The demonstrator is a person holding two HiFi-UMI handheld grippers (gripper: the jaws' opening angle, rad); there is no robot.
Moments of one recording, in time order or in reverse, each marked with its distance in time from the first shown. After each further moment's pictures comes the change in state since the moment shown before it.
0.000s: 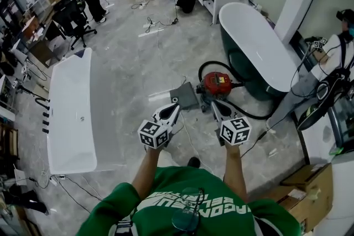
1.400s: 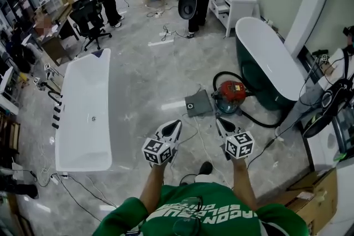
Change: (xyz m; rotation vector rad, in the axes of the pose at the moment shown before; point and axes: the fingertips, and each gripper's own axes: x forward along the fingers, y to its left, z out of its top) left arm -0.190 0.033 -0.027 -0.040 -0.079 0.095; right arm -0.004 0.165 -0.058 -0.081 0.083 0.051
